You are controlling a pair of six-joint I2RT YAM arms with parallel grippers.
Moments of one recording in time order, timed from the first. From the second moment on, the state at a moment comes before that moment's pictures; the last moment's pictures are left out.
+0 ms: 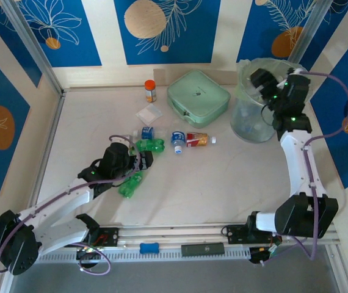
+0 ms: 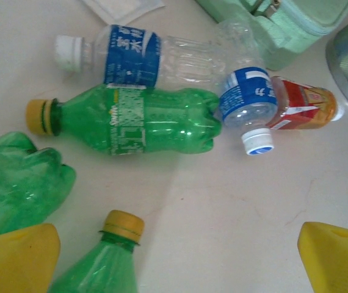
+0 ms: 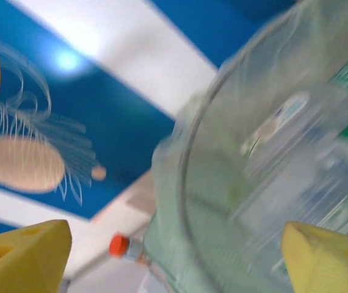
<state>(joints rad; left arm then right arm) -0.62 1.01 0.61 -0.23 -0.12 -0.60 -0.08 1.29 1.26 -0.24 -0.23 0.74</state>
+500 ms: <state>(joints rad) -0.58 0.90 0.57 -0.51 -0.11 -0.60 0.37 1.25 1.06 -0.30 -0.18 0.65</state>
